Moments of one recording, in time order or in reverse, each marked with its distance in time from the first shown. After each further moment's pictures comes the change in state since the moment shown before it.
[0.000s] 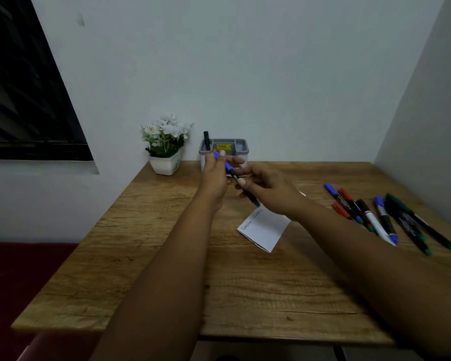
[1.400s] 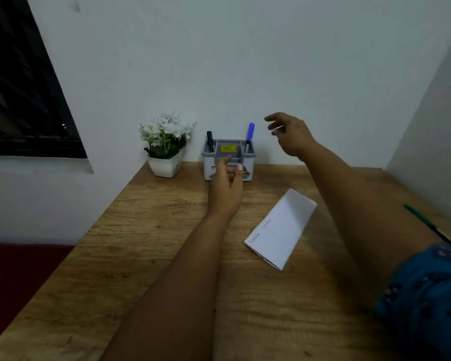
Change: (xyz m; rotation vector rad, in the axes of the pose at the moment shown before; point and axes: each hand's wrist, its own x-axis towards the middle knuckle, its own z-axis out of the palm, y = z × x) left_hand 0.013 -0.039 -0.002 0.382 0.076 0.236; right_hand 0.135 0.036 -0.072 -0.385 0.279 0.088
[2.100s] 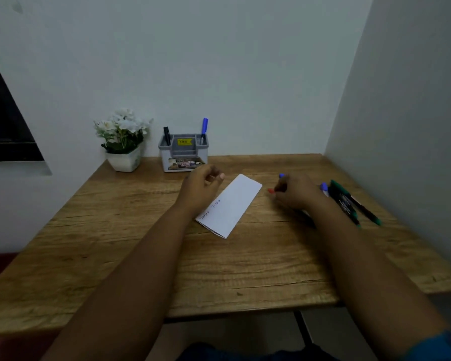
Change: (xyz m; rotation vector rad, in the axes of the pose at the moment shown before) left_hand -0.042 0.026 0.017 0.314 -0.266 0.116; right_hand -0.178 0.060 -0.065 -0.371 -0.235 0.344
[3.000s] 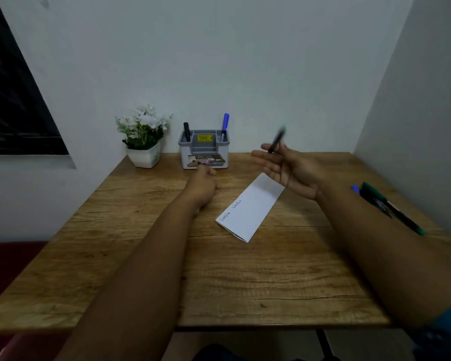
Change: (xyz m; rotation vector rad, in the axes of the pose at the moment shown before) left_hand 0.014 -0.017 -0.026 -0.224 -0.076 -0.557; right_hand 0.033 -0.050 0.001 1.623 -0.463 -0.137
